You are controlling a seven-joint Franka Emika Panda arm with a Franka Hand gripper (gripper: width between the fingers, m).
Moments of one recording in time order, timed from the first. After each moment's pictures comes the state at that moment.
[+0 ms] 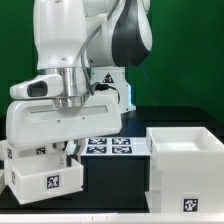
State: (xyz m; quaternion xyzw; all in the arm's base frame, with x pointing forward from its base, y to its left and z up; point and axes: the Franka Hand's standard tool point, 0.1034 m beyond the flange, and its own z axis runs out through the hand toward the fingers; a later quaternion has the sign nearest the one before) arm 0.534 -0.078 0.045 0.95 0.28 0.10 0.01
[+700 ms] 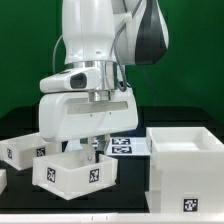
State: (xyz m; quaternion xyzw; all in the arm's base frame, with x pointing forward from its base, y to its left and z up) arm 0.538 -0.044 0.054 0.92 0.38 0.12 0.03
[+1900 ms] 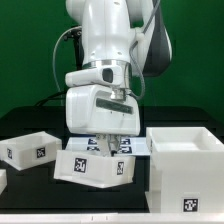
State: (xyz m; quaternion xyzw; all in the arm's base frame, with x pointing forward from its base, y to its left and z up) arm 0.537 -0.025 0.054 0.84 0.52 0.16 0.09
